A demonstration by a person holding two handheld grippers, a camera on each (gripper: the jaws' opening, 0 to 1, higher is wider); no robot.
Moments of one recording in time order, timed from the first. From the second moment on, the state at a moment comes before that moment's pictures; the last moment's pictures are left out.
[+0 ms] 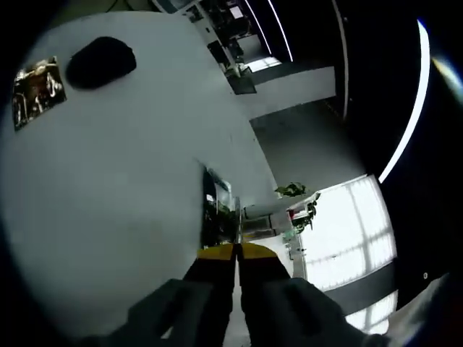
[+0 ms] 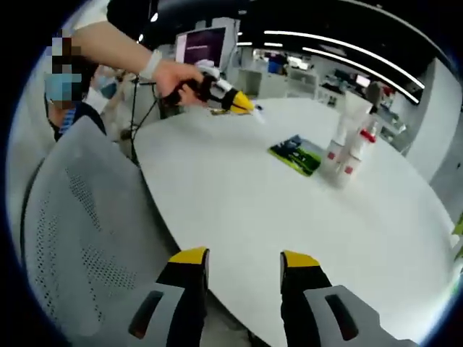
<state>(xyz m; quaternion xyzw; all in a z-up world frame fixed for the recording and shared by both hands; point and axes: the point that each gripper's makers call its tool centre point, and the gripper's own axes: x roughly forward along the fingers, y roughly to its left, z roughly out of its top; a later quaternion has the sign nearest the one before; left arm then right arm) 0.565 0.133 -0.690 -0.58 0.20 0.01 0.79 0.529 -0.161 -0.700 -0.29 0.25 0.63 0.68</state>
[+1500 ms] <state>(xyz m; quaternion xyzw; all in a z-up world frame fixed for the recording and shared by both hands) 0.623 0.188 -0.749 -0.44 0.36 0.06 0.82 0.528 -0.159 -0.703 -0.31 0.25 0.64 0.66</state>
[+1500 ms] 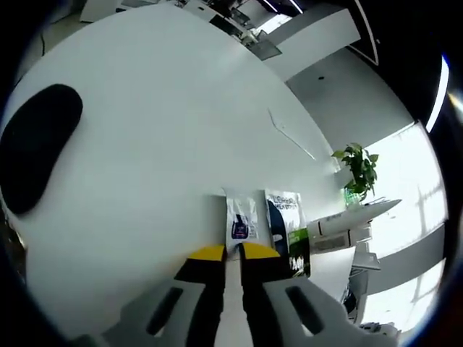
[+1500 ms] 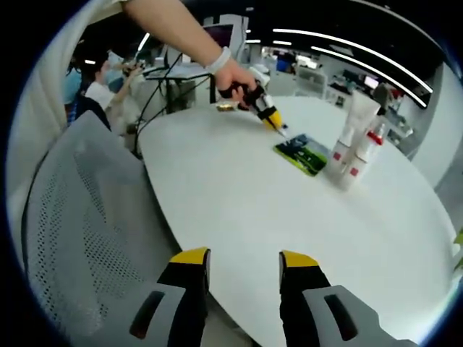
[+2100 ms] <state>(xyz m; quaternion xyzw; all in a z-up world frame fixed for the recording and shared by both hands) 0.614 0.206 -0.702 -0.36 0.31 0.04 0.88 0.528 -0.159 -0.702 -0.32 0.24 0.65 0.65</state>
